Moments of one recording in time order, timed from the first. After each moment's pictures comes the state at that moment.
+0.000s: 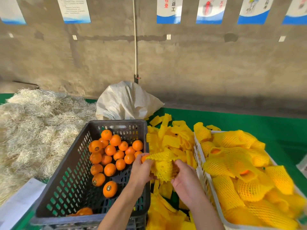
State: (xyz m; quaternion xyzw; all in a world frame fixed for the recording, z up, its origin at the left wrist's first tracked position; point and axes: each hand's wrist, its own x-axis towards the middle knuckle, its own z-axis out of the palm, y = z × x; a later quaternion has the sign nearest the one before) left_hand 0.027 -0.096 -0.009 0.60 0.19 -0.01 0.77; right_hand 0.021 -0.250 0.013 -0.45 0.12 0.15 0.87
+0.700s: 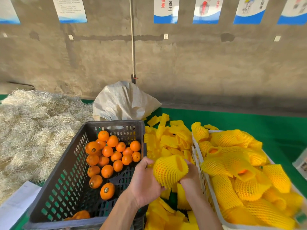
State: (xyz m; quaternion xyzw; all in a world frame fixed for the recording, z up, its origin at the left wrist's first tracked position) left_hand 0.010 -0.112 -0.001 0.33 0.05 -0.26 0.91; right_hand 0.052 -0.263 -0.010 -0.66 0.13 0.05 0.74
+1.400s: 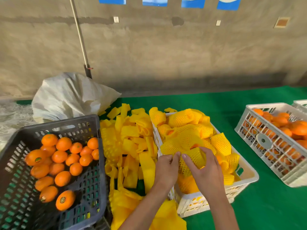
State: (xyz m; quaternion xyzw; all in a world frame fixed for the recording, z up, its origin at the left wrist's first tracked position) left_hand 0.031 -0.299 -0.026 0.77 -0.04 -0.03 0.63; right_hand -0.013 -0.432 -0.024 -0.87 0.15 -0.22 0.41
